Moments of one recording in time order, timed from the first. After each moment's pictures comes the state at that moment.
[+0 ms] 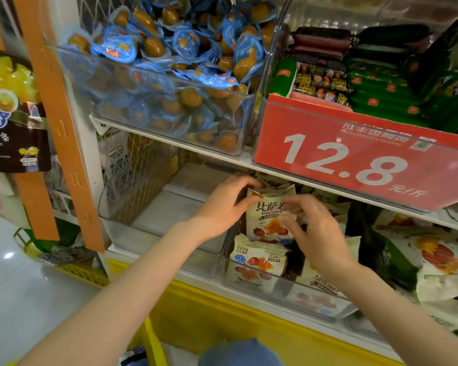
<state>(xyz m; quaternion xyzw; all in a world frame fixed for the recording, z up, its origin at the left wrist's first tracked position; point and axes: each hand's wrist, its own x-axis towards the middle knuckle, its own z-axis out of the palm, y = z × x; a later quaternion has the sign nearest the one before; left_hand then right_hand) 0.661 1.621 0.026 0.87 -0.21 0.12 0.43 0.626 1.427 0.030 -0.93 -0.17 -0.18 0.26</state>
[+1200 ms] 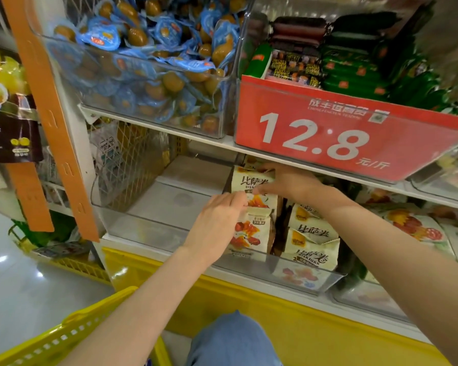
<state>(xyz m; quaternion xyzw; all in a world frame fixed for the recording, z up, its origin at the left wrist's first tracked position) 0.596 1.595 0.006 0.92 -0.20 0.25 0.21 0.688 1.435 0.064 -0.97 -0.15 0.01 0.17</state>
